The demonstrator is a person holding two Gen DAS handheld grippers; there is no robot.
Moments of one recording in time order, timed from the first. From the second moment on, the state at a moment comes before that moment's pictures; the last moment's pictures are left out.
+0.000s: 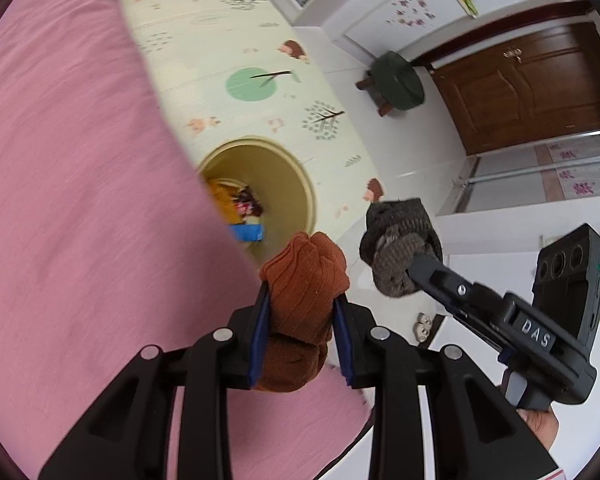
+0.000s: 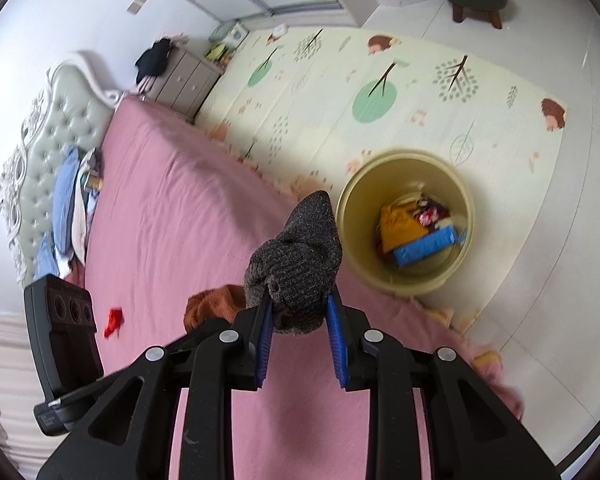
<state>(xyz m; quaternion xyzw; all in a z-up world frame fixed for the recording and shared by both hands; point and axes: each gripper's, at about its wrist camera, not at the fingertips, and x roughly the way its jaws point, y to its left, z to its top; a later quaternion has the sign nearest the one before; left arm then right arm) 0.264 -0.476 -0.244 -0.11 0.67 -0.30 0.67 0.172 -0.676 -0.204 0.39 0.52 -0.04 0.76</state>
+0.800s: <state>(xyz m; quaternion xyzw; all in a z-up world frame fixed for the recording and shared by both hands) 0.277 -0.449 -0.219 -0.11 0.65 -0.27 0.70 0.190 -0.689 -0.176 0.37 0.51 -0.06 0.77</state>
